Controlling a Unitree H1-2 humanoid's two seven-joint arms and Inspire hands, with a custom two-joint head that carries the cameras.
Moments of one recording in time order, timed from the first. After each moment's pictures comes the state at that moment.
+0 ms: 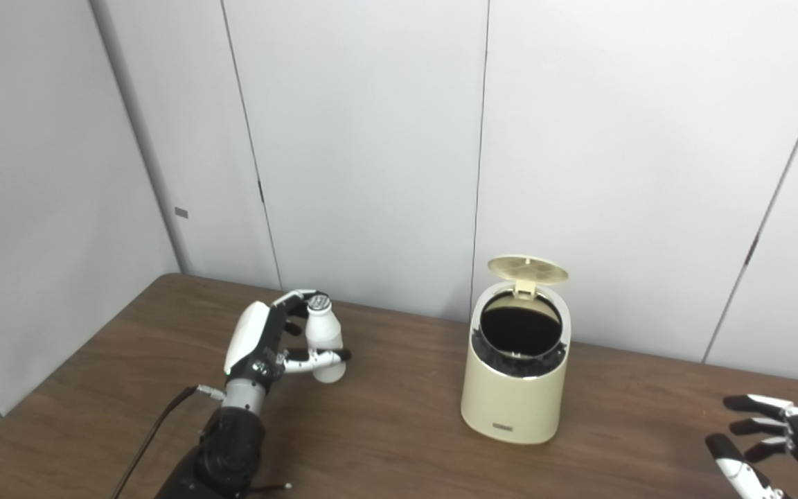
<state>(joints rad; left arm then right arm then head) -0.40 0.26 0.03 0.32 0.48 -0.01 0.38 -0.15 -0.24 -0.10 -0.05 -0.30 -0.26 -0.17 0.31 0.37</state>
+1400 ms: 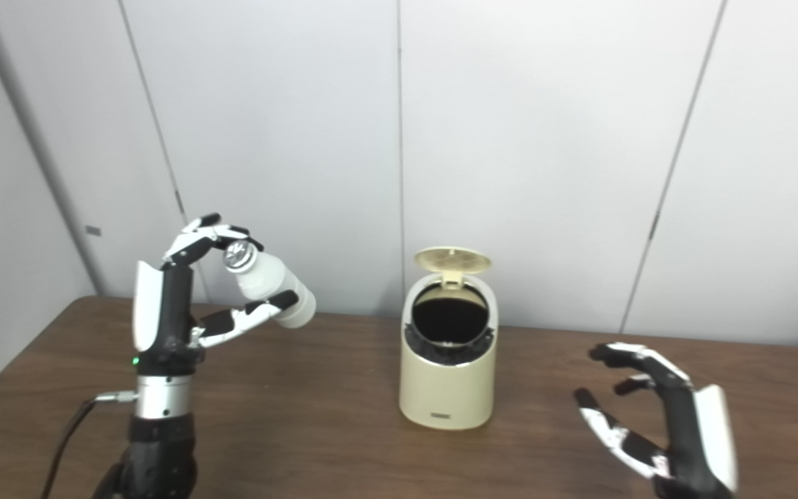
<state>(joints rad) -0.39 0.25 0.03 -0.04 0.55 -0.40 0.45 -0.15 -0.14 -0.04 -0.13 -0.45 -0.17 -0.19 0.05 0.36</state>
